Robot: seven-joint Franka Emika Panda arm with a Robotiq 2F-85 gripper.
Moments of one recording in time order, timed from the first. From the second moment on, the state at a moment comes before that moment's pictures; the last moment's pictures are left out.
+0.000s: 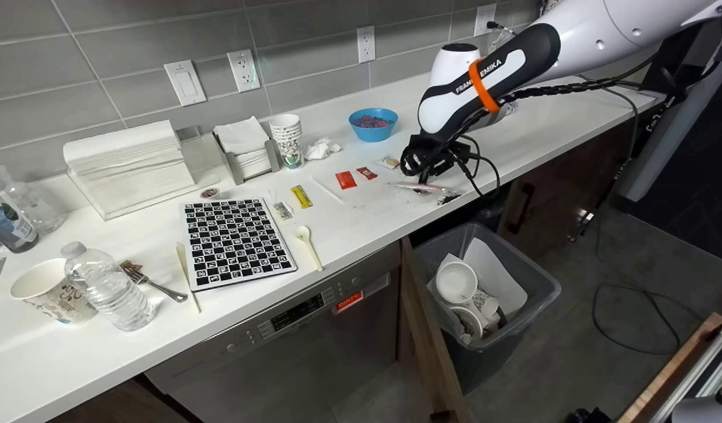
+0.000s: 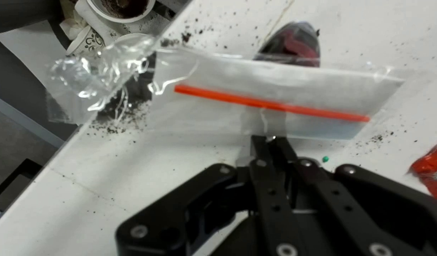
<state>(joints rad) 0.07 0.50 -0.04 -1.80 0.07 2.49 0.74</state>
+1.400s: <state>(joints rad) 0.11 0.33 -0.05 -1.95 0.02 2.39 0.81</state>
